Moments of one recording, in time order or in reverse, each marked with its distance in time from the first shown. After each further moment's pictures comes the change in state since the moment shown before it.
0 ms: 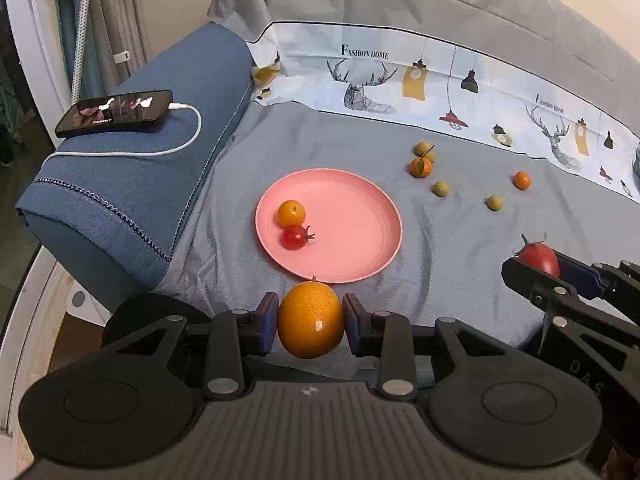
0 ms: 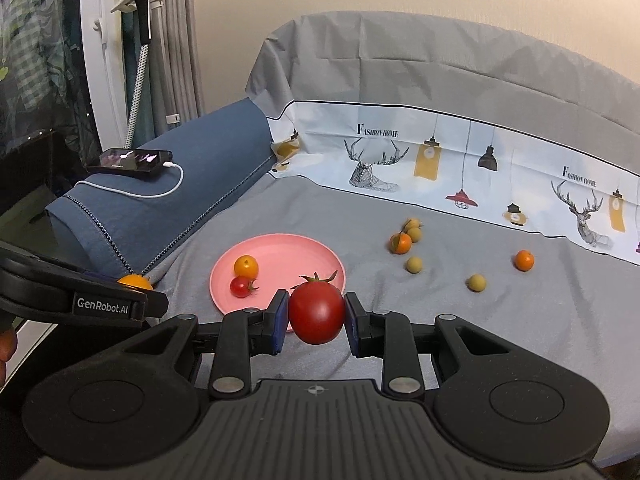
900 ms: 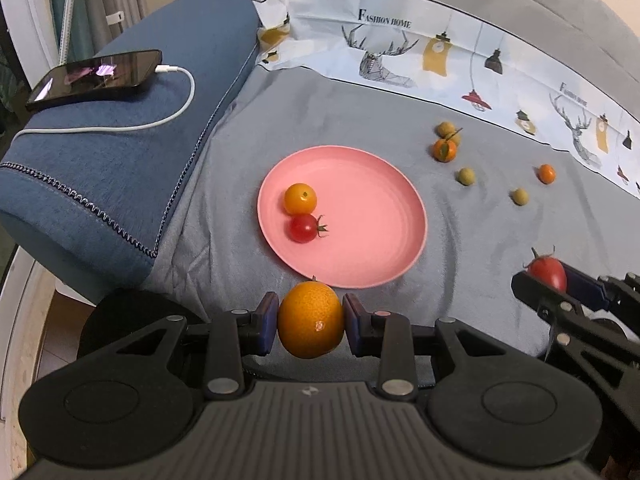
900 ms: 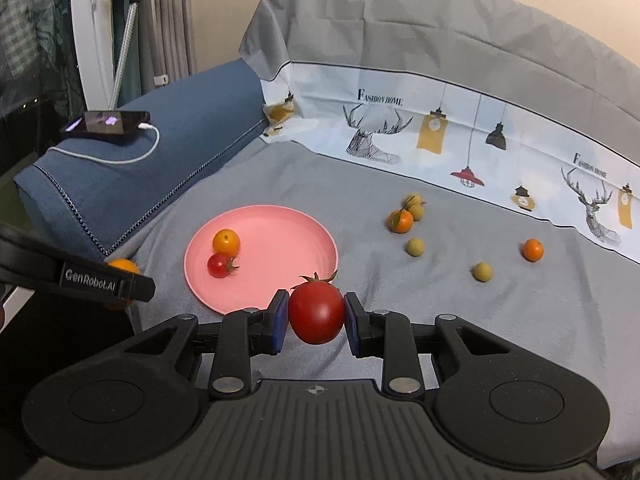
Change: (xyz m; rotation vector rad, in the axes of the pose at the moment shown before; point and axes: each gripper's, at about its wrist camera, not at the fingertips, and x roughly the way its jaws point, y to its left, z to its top) left arm 0.067 0.019 0.027 -0.045 0.116 -0.007; right arm 0.064 0.001 0.007 -0.045 0.119 -0.018
